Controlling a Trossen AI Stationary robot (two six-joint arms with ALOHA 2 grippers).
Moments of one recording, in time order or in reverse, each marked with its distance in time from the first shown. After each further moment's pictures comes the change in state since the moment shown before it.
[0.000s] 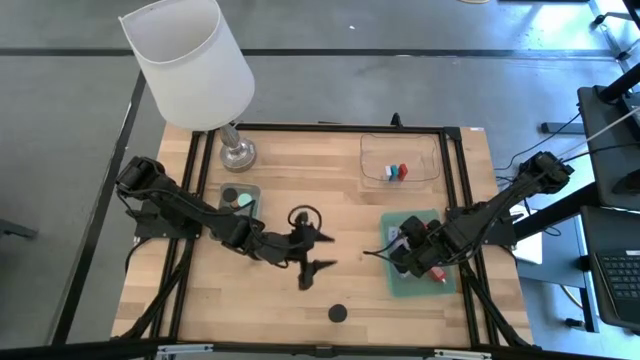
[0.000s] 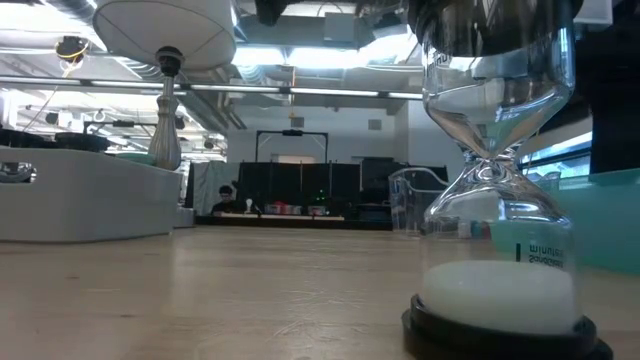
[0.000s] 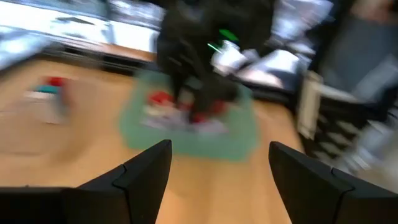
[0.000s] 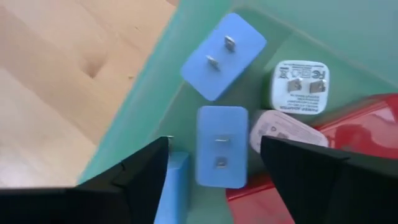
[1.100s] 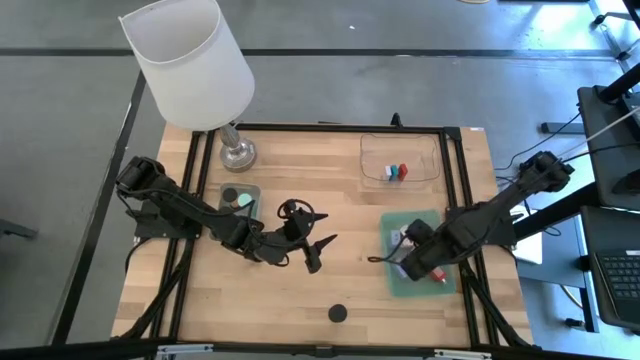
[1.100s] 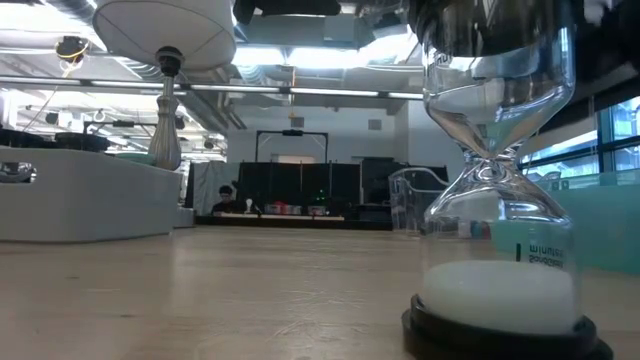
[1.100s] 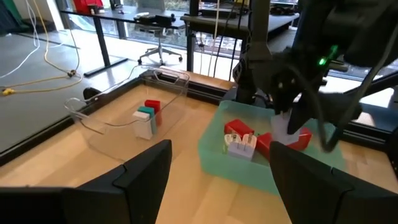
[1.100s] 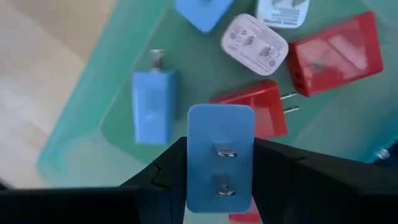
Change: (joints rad) left arm 0.000 0.000 0.000 0.012 -0.346 0.018; right arm 0.008 -0.006 0.176 -0.266 -0.265 -0.030
